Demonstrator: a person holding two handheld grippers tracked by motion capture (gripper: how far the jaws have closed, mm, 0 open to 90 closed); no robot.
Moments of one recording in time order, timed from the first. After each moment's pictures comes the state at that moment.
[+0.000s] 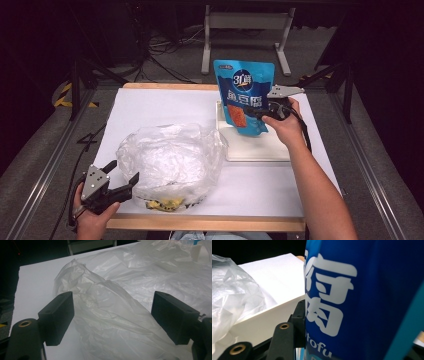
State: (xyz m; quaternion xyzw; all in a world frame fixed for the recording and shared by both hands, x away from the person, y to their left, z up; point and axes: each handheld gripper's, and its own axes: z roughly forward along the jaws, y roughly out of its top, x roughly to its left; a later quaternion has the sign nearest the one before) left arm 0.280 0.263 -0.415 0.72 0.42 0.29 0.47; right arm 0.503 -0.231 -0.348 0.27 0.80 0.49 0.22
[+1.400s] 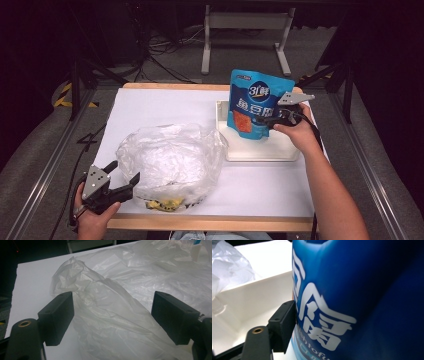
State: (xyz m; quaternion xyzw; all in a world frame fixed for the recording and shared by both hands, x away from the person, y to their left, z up) left arm 0.280 0.262 -0.416 0.72 0.43 0.29 0.47; right arm 0.495 -0.268 -0.362 0.27 0.81 0.46 0.22
